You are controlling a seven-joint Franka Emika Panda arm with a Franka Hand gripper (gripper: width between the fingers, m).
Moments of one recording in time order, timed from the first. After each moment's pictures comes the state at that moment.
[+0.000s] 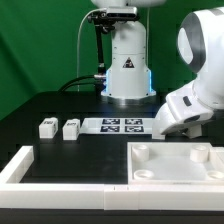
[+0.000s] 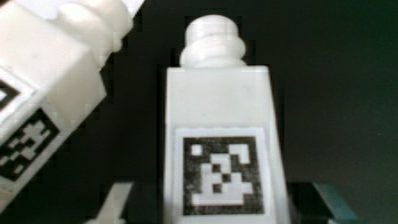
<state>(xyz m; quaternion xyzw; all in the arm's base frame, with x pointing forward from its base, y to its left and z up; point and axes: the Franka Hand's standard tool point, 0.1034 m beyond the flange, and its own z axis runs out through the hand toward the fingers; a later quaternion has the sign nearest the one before) 0.359 0.138 0.007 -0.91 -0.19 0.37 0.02</state>
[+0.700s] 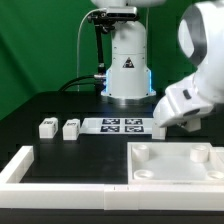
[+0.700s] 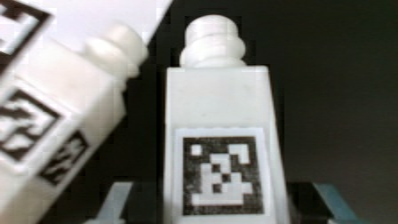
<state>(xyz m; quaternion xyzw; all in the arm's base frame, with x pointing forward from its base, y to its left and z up) 0.370 0.134 0.039 -0.90 -0.18 0.38 0.01</state>
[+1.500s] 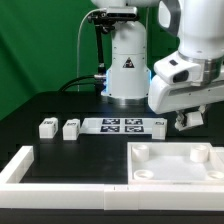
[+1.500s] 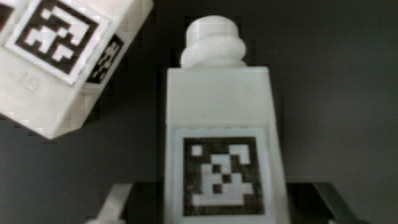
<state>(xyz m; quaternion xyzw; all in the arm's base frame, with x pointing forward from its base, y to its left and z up) 0.387 0.126 0.041 -0.98 -0.18 0.11 0.03</state>
